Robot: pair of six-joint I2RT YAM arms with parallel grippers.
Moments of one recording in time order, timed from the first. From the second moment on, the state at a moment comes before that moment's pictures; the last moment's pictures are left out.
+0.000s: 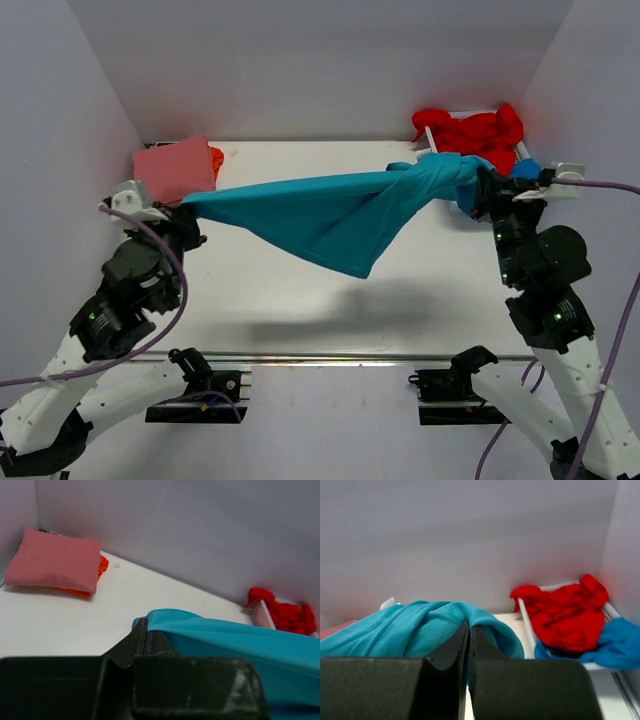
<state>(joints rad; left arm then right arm) -0.84 0.68 1.15 -0.49 -0.95 -0.39 0.45 0.67 1.06 -0.15 0.40 0.10</state>
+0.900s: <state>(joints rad) -0.66 1.28 0.91 -0.34 -1.03 -0.40 0.43 1.12 0.75 -0.16 0.04 0.29</state>
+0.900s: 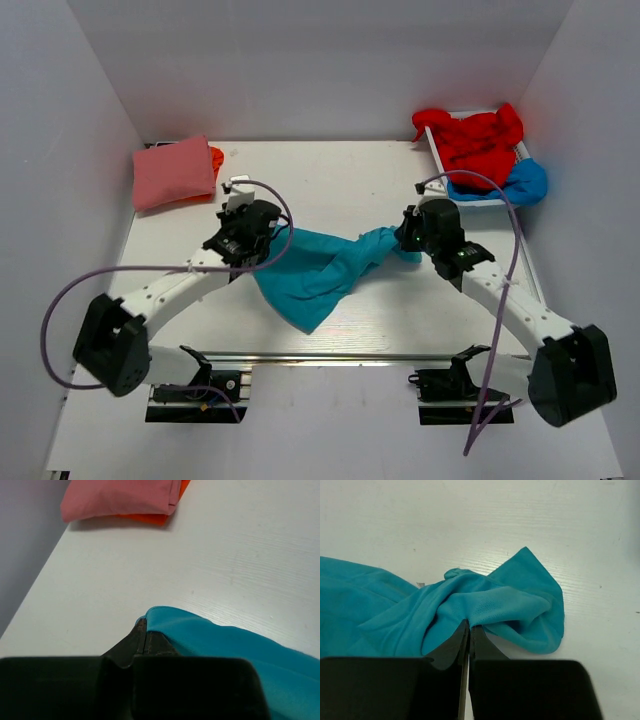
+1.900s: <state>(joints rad) -0.36 1.69 1.25 -0.35 -0.29 -0.27 0.42 1.19 0.85 -0.25 0.16 0.31</state>
